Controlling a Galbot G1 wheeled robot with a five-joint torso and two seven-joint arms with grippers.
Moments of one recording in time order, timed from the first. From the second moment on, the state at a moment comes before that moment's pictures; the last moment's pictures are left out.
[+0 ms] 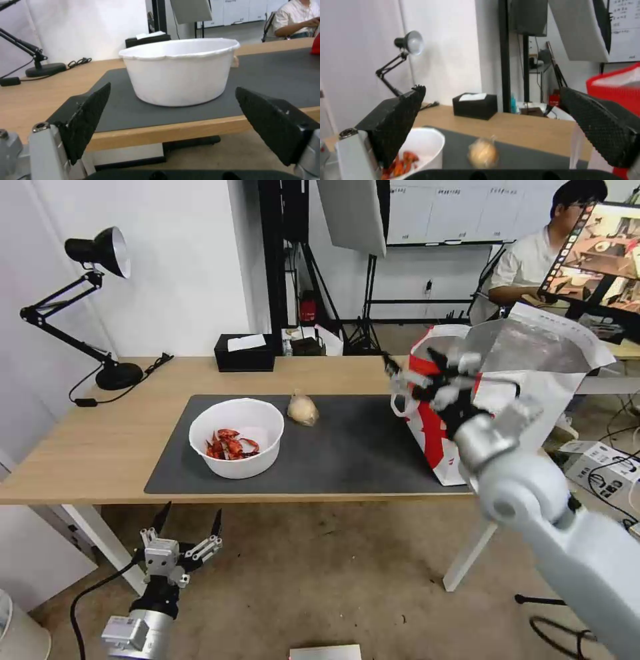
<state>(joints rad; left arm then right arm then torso) 1.81 -1.18 -0.56 -2.14 -0.19 -0.25 -0.13 -1.04 0.74 0.22 2.20 0.87 -0.05 0.15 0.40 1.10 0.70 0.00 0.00</state>
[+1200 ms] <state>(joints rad) 1.85 -1.21 -0.57 -2.12 -0.14 -0.27 -0.11 -1.62 0.99 0.25 2.00 0.42 0.31 0.06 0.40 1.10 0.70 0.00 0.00</state>
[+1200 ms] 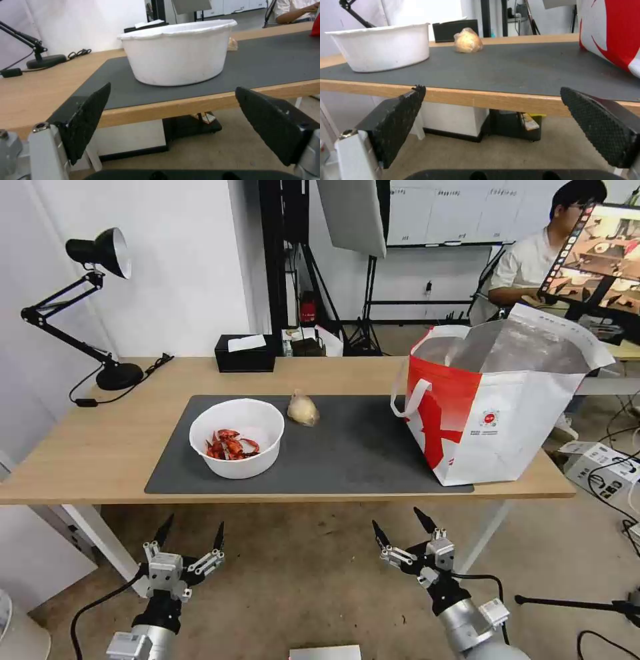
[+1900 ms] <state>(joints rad) 1.85 -1.23 -0.56 -2.13 -0.13 -0.27 -0.12 -1.17 0.85 0.04 2.09 0.57 0.10 0.15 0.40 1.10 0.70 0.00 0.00</state>
